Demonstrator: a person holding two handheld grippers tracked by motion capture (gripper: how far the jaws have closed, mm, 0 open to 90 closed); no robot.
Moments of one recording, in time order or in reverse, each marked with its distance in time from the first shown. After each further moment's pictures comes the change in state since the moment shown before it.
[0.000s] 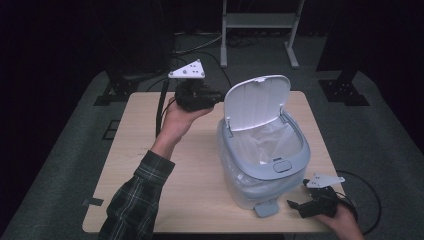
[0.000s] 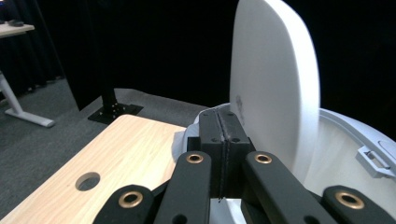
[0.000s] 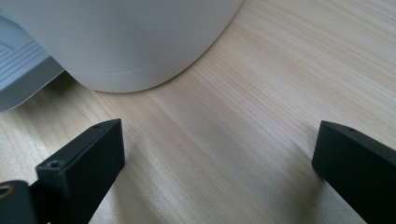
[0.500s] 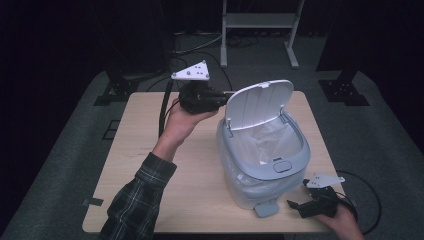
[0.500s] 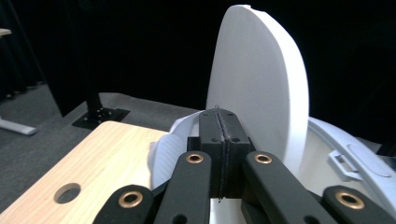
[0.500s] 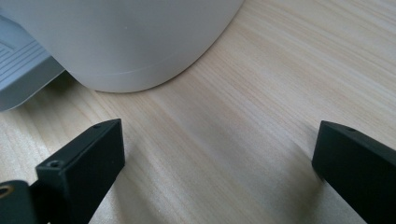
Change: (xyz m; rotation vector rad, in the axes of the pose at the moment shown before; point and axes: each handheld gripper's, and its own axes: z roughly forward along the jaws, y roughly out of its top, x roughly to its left) left arm -0.015 0.007 0.004 -0.010 -0.071 0.008; right arm 0.000 0.000 0.000 0.000 0.001 -0.001
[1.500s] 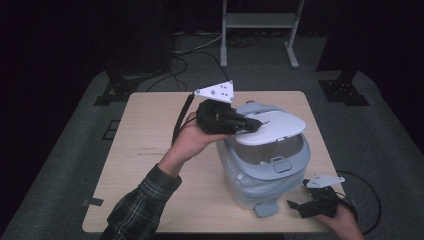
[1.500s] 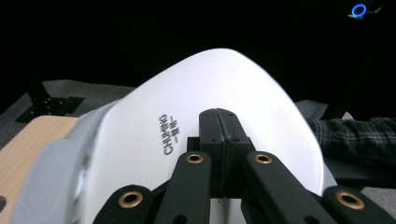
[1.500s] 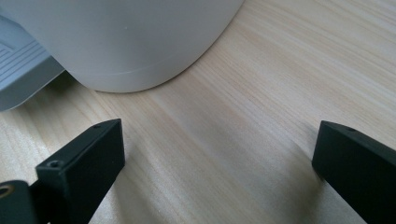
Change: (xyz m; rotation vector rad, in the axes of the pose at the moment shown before) left arm -0.051 0.002 0.031 0.123 -0.178 0.058; right arm 0.000 0.000 0.000 0.000 0.000 0.000
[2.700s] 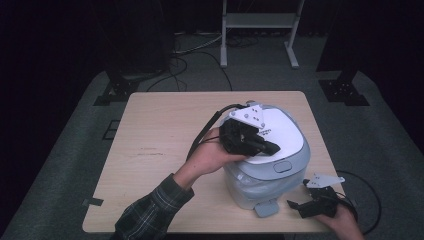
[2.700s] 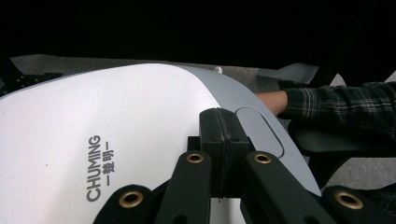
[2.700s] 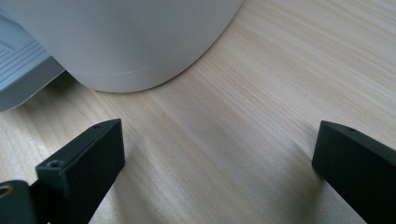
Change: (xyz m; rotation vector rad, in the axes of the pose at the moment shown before) left arm -0.029 -0.001 0.047 0.147 -0.045 0.033; right arm 0.000 0.000 0.000 0.000 -0.001 -0.001
